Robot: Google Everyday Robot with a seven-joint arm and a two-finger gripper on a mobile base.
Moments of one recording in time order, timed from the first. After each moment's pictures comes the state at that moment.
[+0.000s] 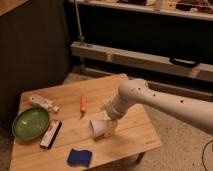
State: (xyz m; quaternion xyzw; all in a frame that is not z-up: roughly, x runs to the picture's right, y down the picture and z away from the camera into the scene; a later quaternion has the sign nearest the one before) arm -0.007 0.170 0.732 -0.34 -0.26 0.00 0.91
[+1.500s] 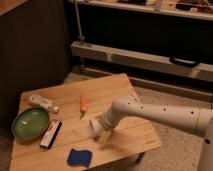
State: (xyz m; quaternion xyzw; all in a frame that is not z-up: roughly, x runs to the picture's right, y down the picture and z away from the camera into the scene) arm -0.041 0.220 0.796 -0.34 -0.27 0.01 0.90
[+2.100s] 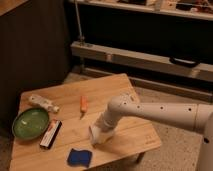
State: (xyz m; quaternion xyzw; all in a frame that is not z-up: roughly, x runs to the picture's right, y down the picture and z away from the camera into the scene) arm -0.037 0.230 0.778 -0.35 -0.24 -0.03 0.90
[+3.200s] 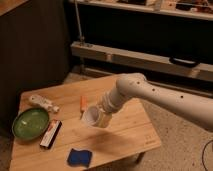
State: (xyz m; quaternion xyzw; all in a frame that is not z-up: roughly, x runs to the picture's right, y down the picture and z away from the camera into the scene) arm -0.038 0.107 0.698 -0.30 -0.29 0.03 0.91
